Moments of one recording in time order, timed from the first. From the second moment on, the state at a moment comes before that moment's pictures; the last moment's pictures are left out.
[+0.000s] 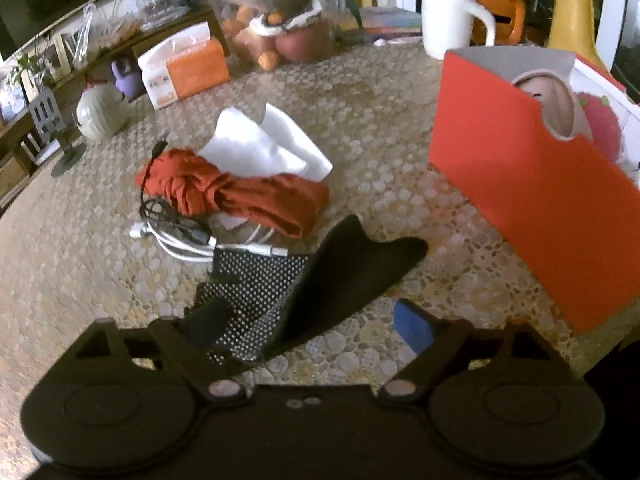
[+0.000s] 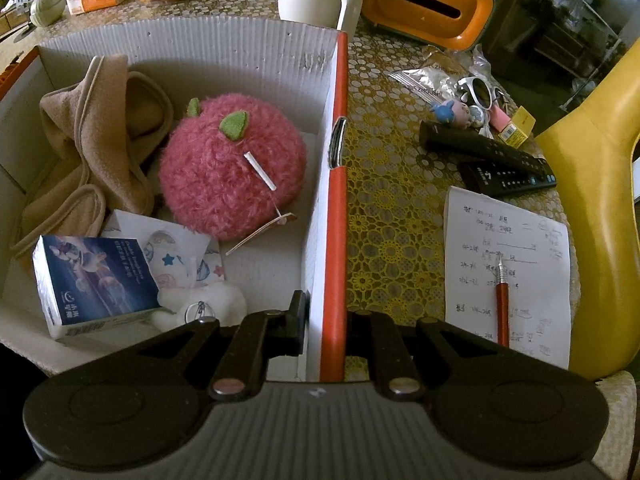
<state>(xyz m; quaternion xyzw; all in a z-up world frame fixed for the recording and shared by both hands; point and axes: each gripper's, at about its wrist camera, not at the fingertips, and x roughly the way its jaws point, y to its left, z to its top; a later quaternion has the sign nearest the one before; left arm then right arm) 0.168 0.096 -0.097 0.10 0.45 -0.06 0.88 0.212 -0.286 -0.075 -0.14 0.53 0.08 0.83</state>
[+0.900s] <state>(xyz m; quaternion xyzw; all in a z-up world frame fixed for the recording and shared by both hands) 0.156 0.090 -0.063 0.05 0.43 -0.06 0.90 0.210 -0.284 -0.076 -0.14 0.53 0.07 0.83</state>
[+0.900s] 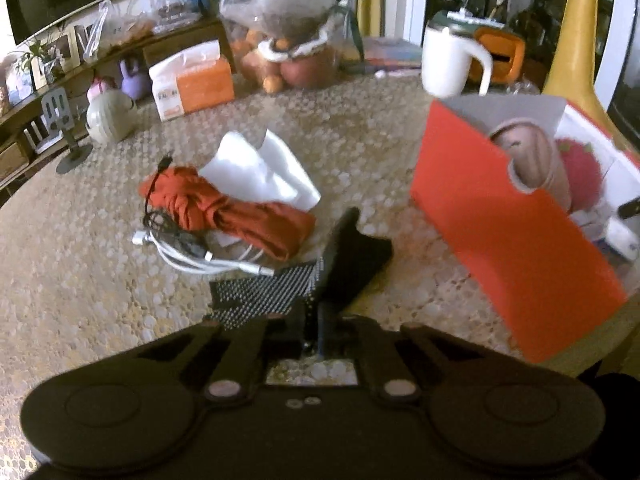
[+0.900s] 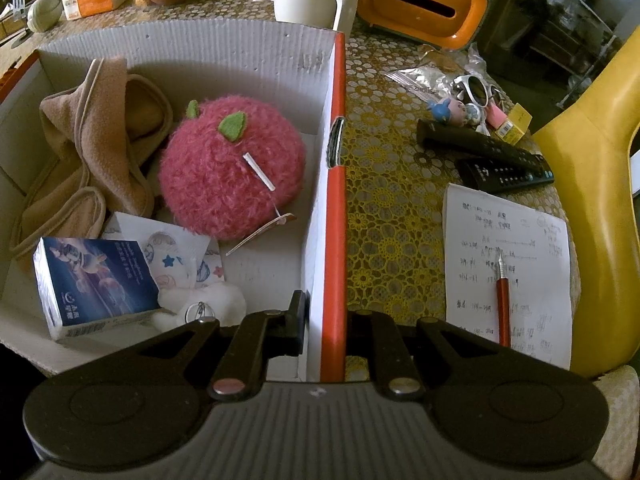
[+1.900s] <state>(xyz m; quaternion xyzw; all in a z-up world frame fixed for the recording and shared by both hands) 0.158 0.000 0.075 0.03 0.30 -0.19 0.93 0.205 -0.260 -0.075 -0.13 0.52 0.09 0.84</state>
